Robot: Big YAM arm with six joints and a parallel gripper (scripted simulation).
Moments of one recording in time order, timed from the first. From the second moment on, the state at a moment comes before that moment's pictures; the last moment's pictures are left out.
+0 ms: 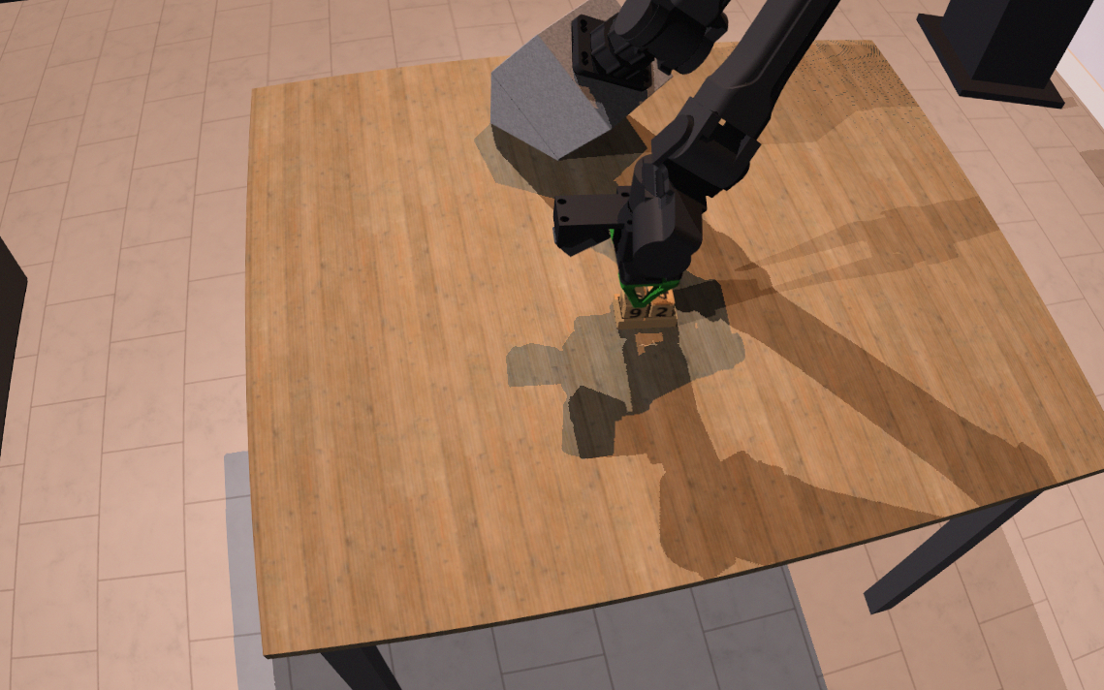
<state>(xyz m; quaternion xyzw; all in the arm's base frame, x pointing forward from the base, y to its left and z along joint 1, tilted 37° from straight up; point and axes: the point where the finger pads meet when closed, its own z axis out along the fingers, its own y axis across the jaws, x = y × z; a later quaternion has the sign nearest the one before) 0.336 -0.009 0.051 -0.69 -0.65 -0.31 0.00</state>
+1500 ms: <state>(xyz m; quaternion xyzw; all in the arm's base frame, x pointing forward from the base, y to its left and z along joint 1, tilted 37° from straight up) 0.349 0.002 0.030 -0.69 -0.65 -0.31 0.00</state>
